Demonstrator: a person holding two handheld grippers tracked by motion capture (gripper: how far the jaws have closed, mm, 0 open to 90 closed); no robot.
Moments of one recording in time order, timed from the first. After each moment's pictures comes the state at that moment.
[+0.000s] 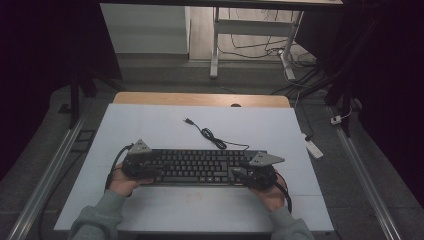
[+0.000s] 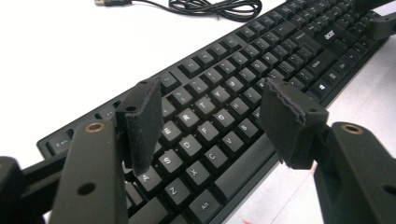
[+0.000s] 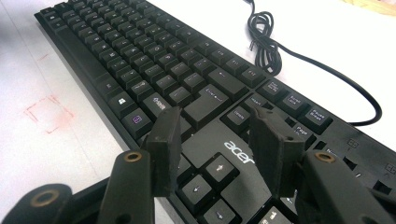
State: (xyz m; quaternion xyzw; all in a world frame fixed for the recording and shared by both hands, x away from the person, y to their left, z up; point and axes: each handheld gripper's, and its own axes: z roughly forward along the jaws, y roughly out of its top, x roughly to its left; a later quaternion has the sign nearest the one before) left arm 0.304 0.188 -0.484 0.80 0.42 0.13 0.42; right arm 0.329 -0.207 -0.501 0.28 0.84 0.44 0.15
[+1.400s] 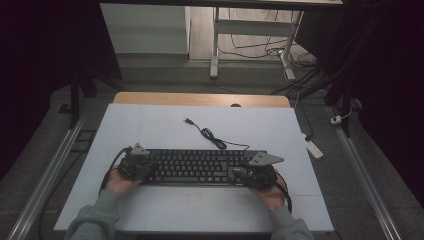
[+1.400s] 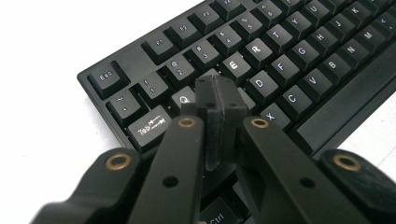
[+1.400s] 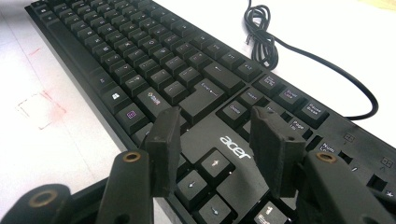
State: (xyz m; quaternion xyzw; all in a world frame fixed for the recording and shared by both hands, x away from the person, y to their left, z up) left arm 0.317 0.205 -0.516 0.83 0.44 0.13 0.32; right arm 0.330 -0.207 -0.502 0.28 0.85 0.43 0.16
